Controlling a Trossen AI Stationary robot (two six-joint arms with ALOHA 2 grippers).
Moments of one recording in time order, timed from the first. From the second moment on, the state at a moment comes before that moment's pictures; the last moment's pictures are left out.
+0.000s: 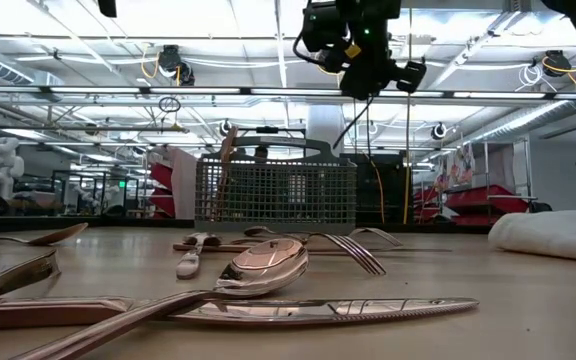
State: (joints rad) left arm -0.28 0.61 0.57 0.31 -0.61 -0.07; right arm -0.33 1.91 1.83 -1.34 1.28 -1.20
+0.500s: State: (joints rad) left arm -0.28 0.61 0.57 0.29 -0.61 -0.07; right arm -0.38 1.91 1.82 -1.23 1.17 -1.40
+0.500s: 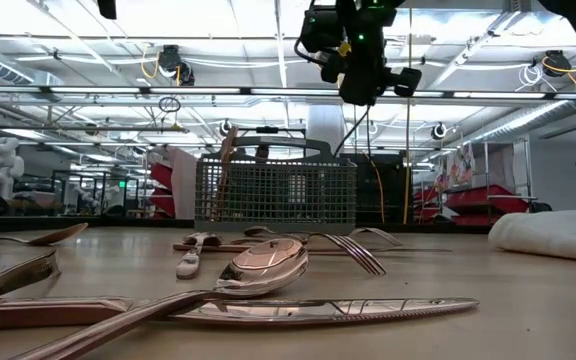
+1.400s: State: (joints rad) left arm -0.28 0.61 0.57 0.26 -0.60 -0.07; right arm -0.45 2.03 1.82 -1.11 1.09 -1.59
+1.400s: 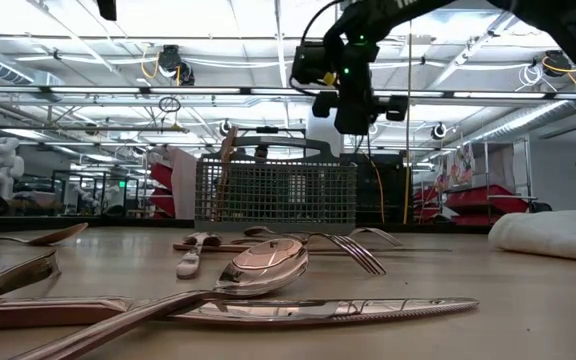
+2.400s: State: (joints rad) left arm -0.28 0.61 0.57 0.26 -0.61 -0.07; right arm -0.45 2.07 1.82 -1.10 1.03 -1.52
